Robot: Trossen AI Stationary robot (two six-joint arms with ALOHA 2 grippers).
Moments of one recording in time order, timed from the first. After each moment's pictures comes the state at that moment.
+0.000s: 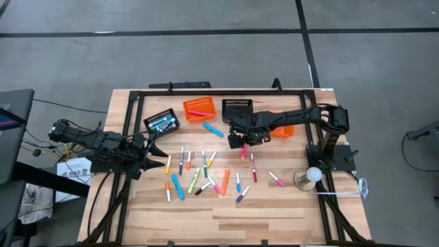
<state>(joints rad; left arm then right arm) -0.34 0.20 0.24 -0.15 -0.11 -0.32 -0.15 1.80 1.22 -0.81 -0.04 1.15</state>
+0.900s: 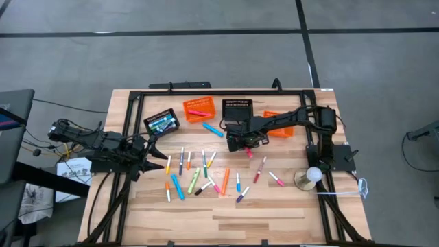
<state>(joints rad) -0.35 0.22 0.24 -0.13 -0.05 -0.27 -0.15 1.95 1.22 -0.78 0.02 1.17</state>
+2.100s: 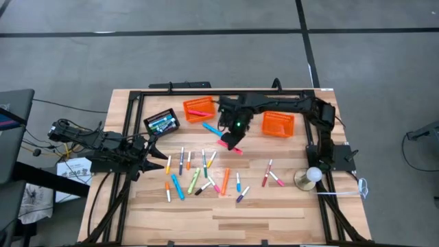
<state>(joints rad) -0.35 0.22 0.24 -0.13 -0.05 -0.30 -0.28 1.95 1.63 -1.03 -0.73 0.29</state>
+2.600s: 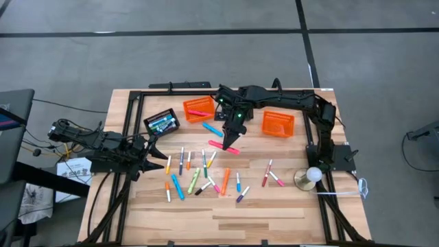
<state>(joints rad) -0.35 0.22 0.24 -0.13 -0.05 -0.30 -0.29 1.95 1.73 -0.92 -1.27 0.07</state>
